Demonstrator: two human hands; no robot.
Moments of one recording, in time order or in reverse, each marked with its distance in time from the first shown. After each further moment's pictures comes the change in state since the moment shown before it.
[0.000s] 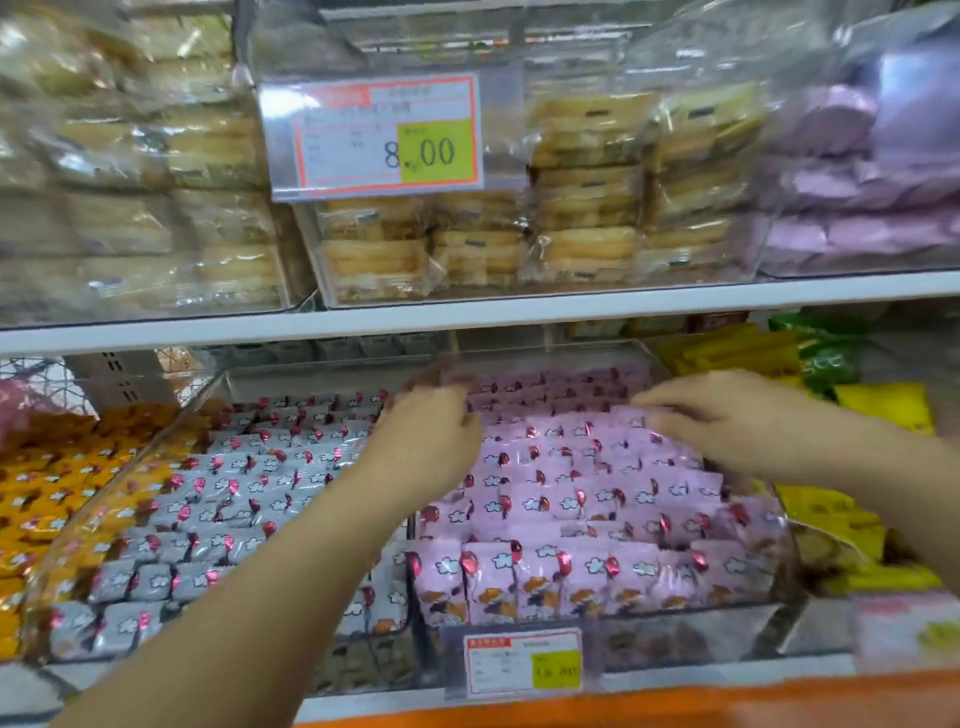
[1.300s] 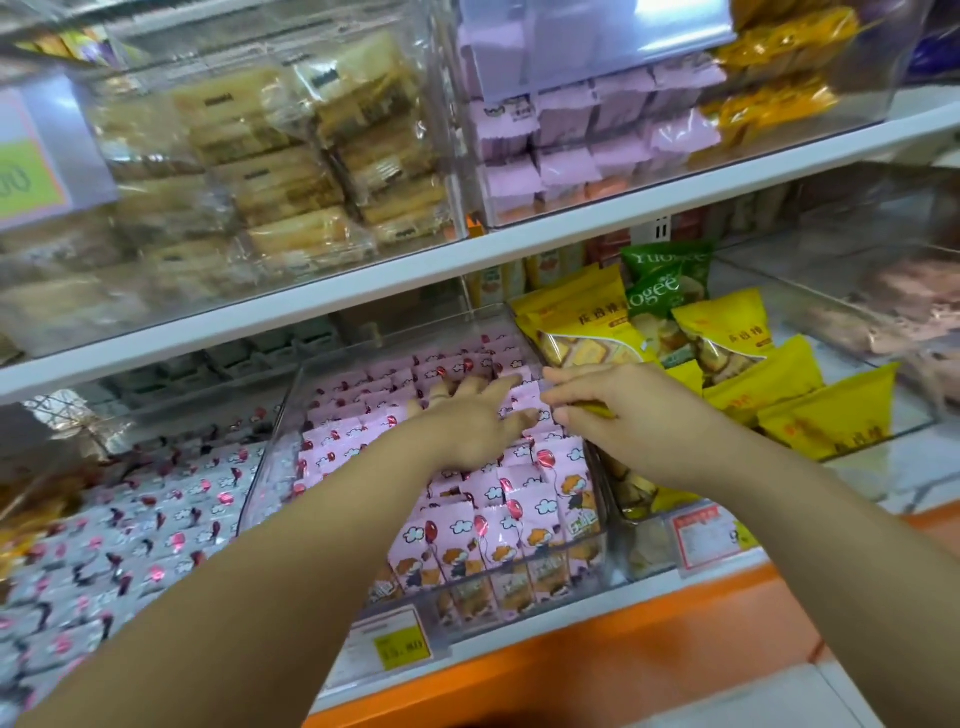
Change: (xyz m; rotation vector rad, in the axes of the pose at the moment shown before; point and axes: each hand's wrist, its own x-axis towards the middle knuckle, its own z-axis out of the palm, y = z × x) left_hand 0.048 0.116 0.089 0.373 -0.418 0.109; right_hand -0.046 0.065 0.043 0.335 0.248 -0.014
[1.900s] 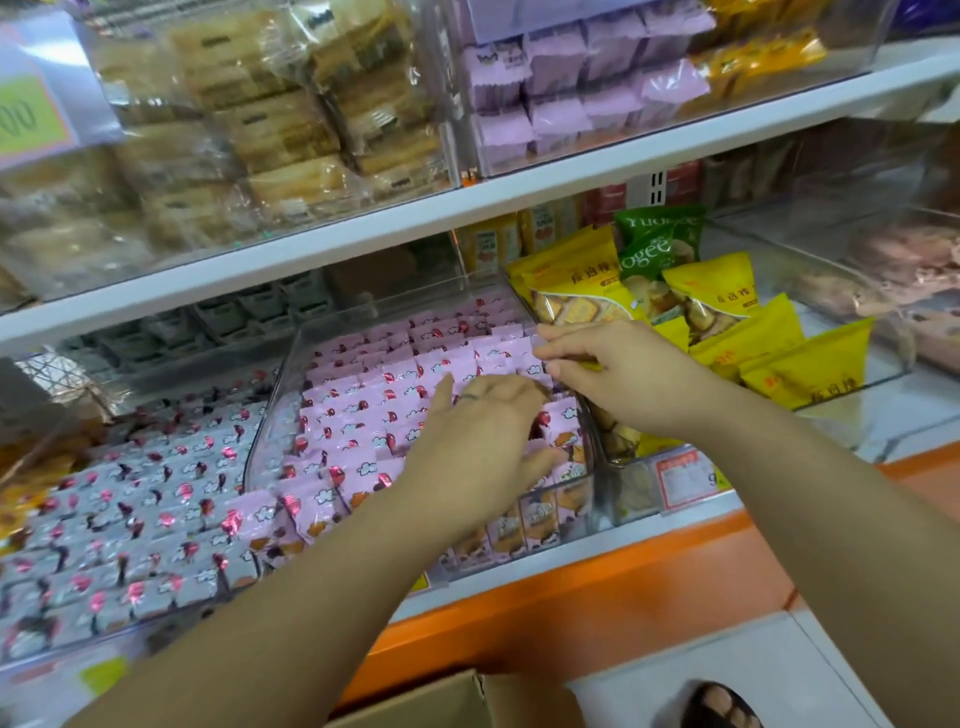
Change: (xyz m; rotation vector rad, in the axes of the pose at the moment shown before) left_hand -0.074 0.024 0.032 0.096 0.327 0.270; right_hand -0.001 0.005 0.005 0.046 0.048 -0.021
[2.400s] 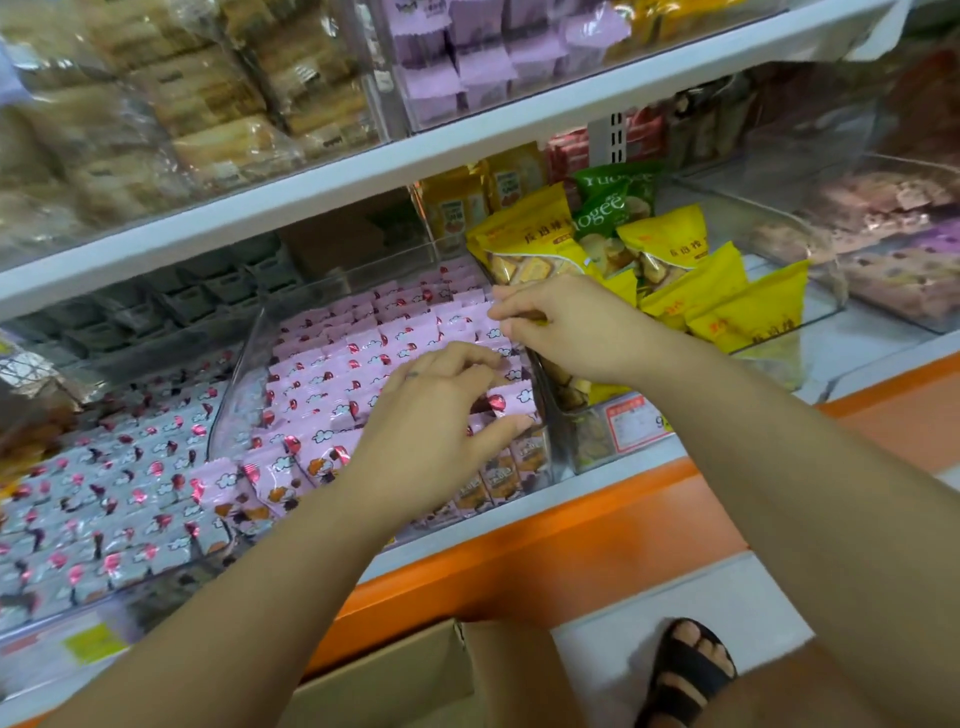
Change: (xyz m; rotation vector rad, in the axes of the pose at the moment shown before) left_hand -0.023 0.002 0.005 -0.157 0.190 0.073; right_hand 0.000 0.000 0.003 0.005 0.008 -0.031
